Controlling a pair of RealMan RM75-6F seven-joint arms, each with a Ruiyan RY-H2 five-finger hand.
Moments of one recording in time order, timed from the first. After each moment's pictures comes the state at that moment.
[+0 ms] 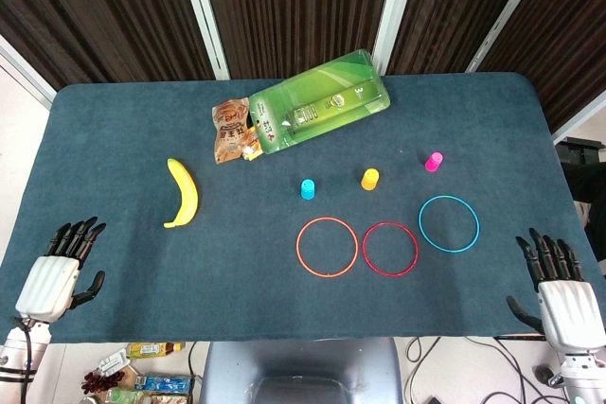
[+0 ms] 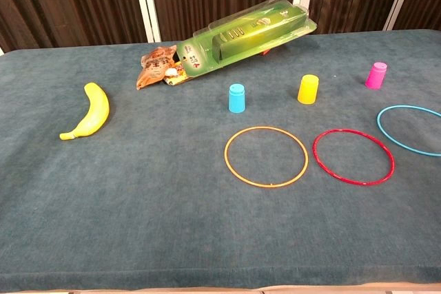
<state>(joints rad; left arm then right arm) -0.20 -1.17 -0.02 -1.56 1.54 1.39 0.00 0.02 -1.12 -0.05 -1.67 -1.57 1.62 -0.19</state>
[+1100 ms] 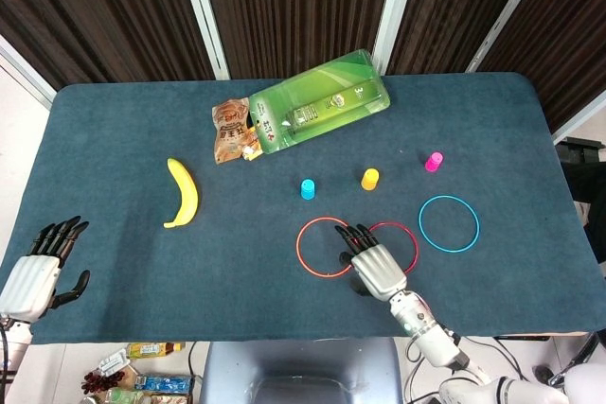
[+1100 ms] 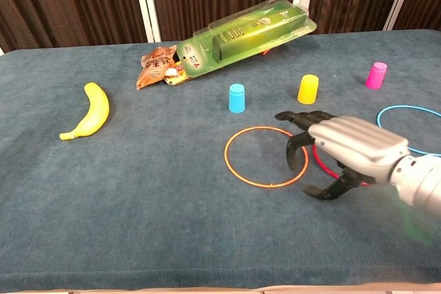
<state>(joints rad) -0.19 -1.10 -0.01 -1.55 1.53 1.38 -0.16 0.47 -1.71 0.09 -1.32 -1.52 1.03 -0.28</state>
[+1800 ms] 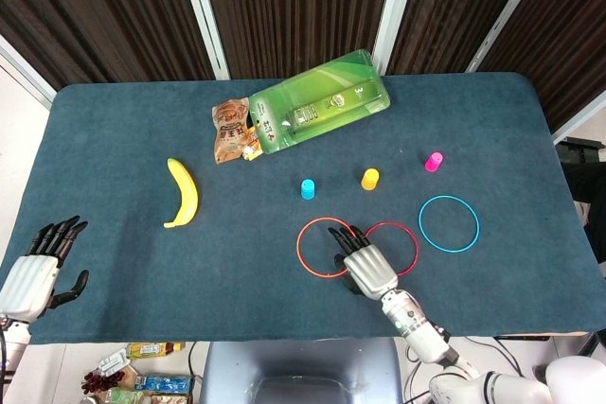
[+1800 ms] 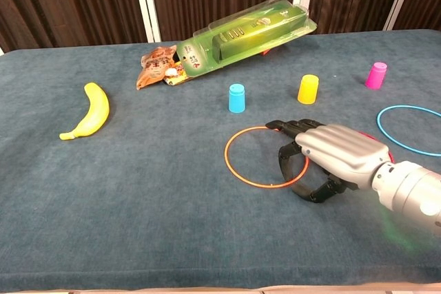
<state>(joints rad) -0.20 -1.10 -0.01 -1.54 1.53 1.38 -0.17 0.50 -1.76 0.07 -1.26 -1.49 1.02 -0.28</state>
